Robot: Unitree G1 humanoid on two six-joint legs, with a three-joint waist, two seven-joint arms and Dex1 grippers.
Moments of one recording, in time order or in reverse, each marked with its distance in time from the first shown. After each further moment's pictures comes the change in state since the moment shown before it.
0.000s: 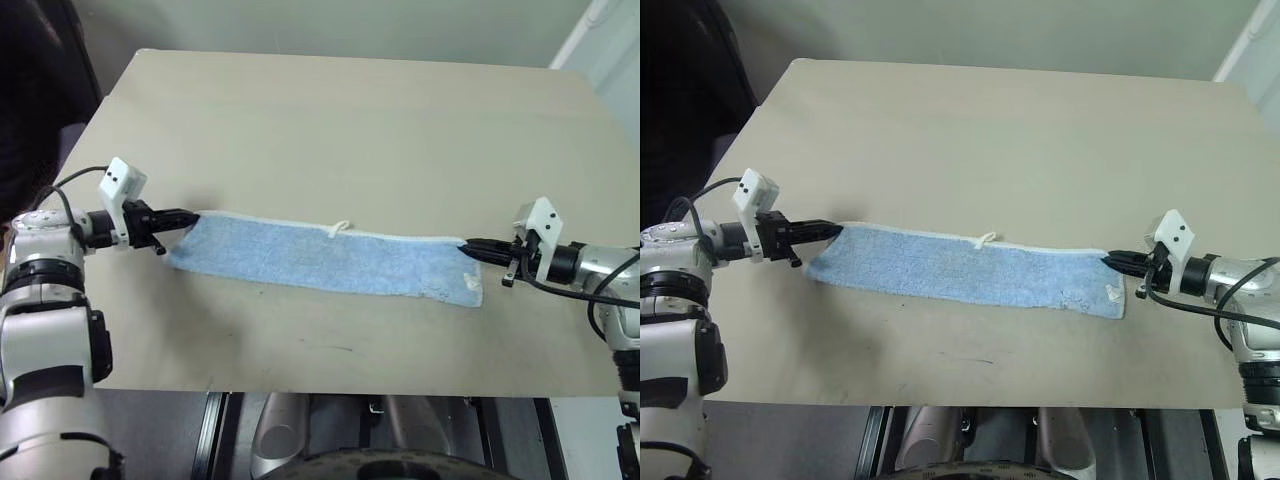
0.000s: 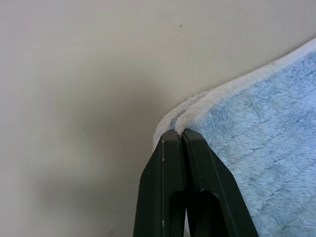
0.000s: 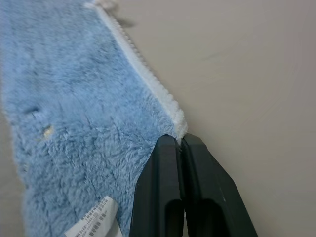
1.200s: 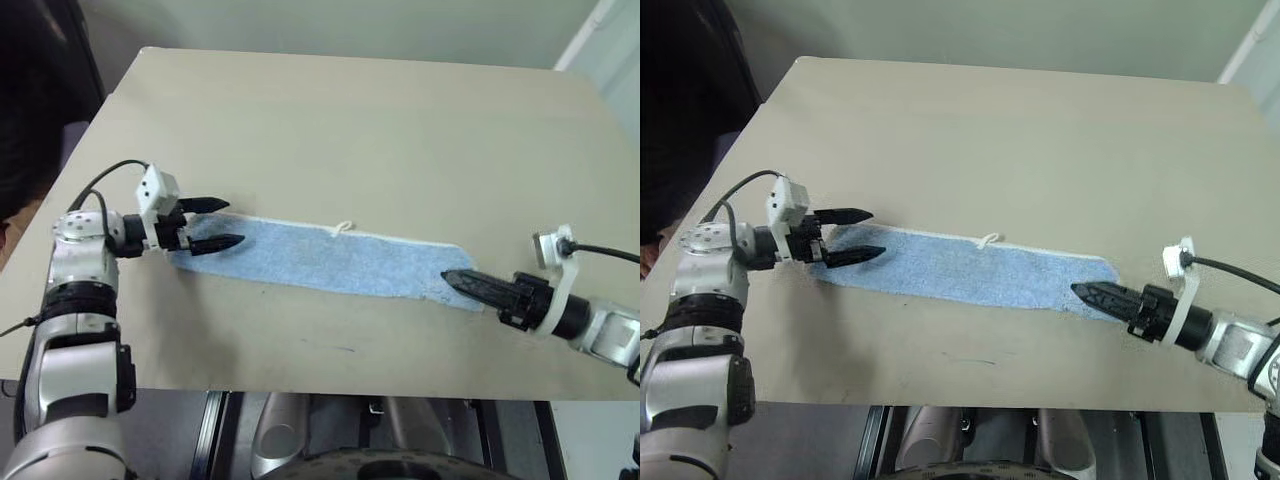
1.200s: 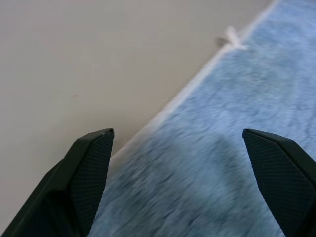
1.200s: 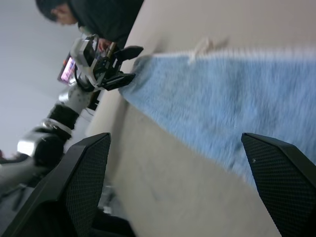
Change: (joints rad) left arm 0.257 -0.140 0.047 -0.517 -0.120 -0.116 -0.135; right arm 0.366 0.093 -0.339 -0.396 1.300 0.858 -0.849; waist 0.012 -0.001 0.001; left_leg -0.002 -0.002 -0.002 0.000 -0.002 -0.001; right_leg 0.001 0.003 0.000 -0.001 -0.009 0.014
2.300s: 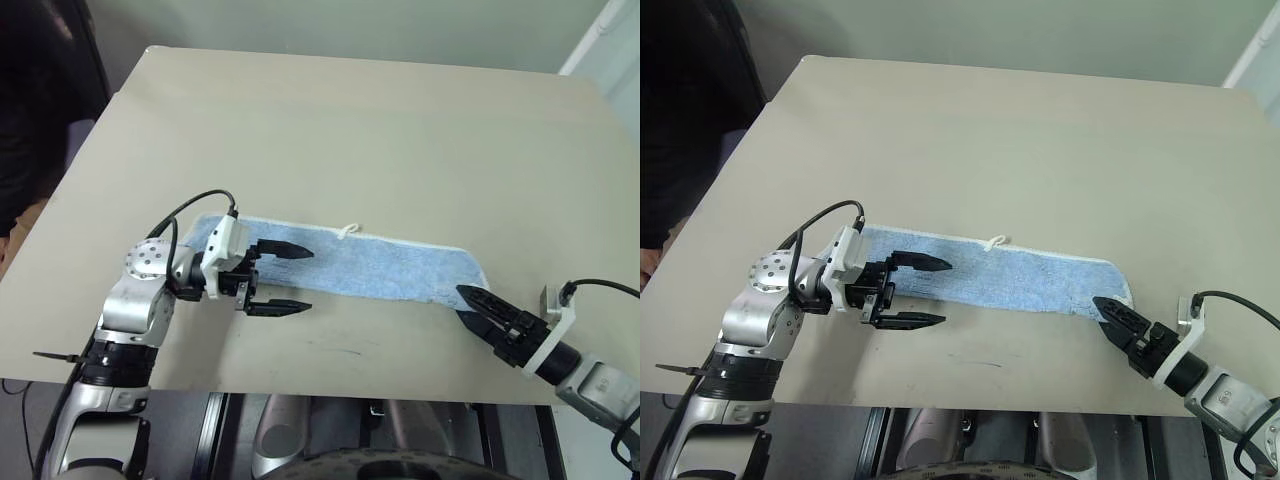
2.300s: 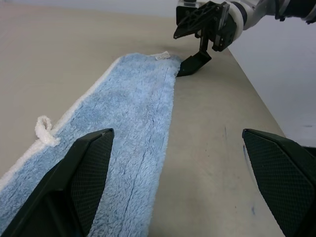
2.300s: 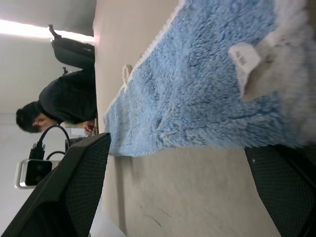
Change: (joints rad) left arm 0.316 -0.060 -0.142 -0.710 -0.225 0.219 -0.003; right arm 0.263 0.123 -0.004 0.030 0.289 -0.259 -0.378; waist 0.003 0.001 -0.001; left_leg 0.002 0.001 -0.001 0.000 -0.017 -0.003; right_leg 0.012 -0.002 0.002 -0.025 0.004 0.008
